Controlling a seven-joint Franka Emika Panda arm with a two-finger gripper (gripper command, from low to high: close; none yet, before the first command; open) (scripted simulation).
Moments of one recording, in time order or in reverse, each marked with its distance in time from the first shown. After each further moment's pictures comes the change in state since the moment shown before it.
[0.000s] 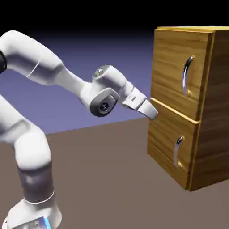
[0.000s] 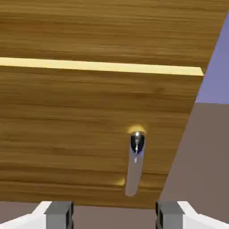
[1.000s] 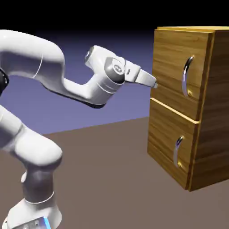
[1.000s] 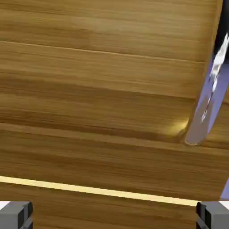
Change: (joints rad) arm 0.517 -0.111 -0.493 0.251 -1.305 -0.123 1.016
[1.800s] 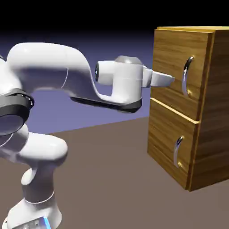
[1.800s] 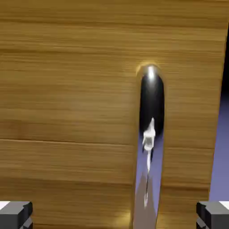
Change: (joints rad) arm 0.413 -0.089 -0.394 0.201 -1.044 -0.098 0.813
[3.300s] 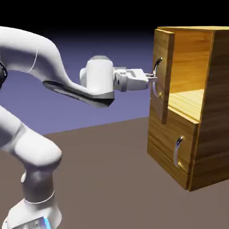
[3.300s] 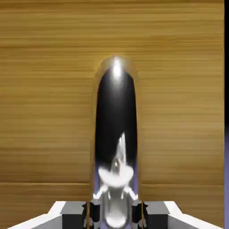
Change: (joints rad) arm -0.583 0.086 0.729 -0.246 0.331 -0.433 0.249
